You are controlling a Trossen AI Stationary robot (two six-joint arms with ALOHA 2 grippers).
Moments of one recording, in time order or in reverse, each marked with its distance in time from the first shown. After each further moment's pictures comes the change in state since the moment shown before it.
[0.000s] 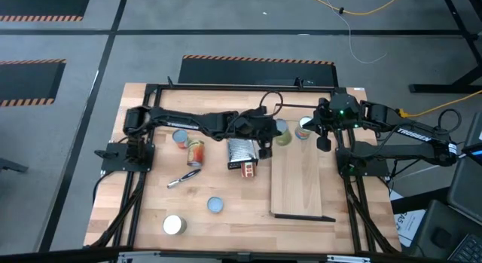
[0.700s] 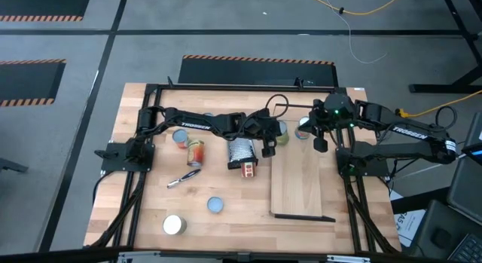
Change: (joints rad) left arm 0.048 0.120 -0.002 0.060 0.026 0.010; right arm 0.005 0.061 0.000 0.062 -0.054 0.001
